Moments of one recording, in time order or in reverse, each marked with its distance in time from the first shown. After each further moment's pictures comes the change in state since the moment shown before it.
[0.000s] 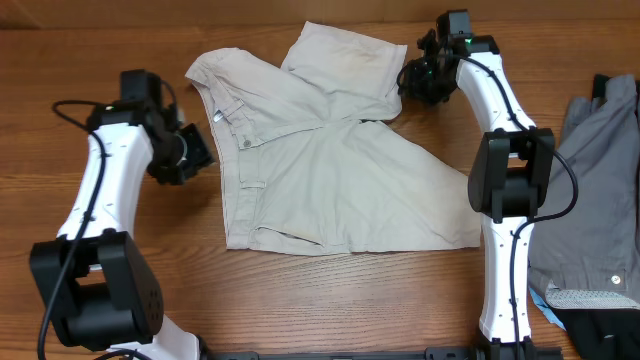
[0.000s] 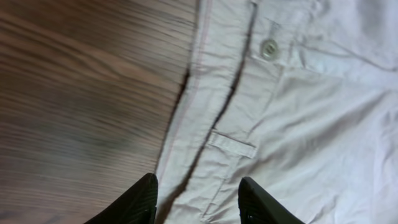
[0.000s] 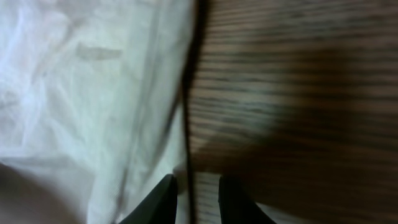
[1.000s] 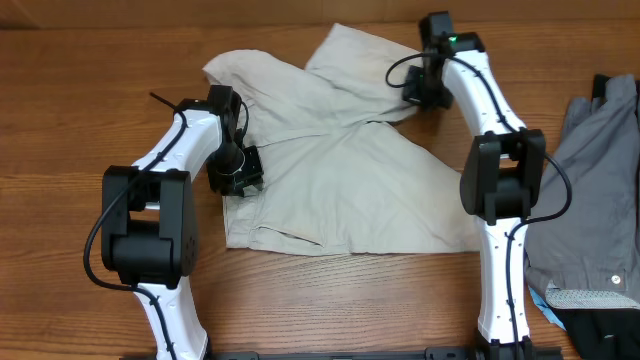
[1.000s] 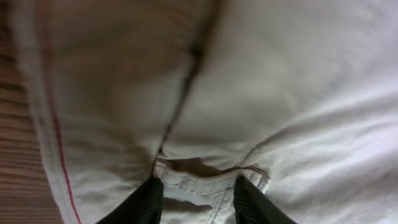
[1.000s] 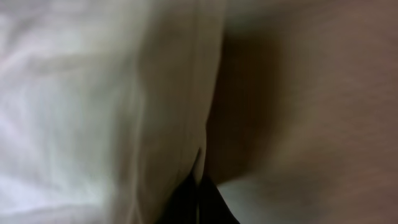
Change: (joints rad) left arm -0.205 0.319 0.053 -0.010 -0.044 -0.009; right arm 0.032 -0.013 0.025 -0.199 0.360 0.243
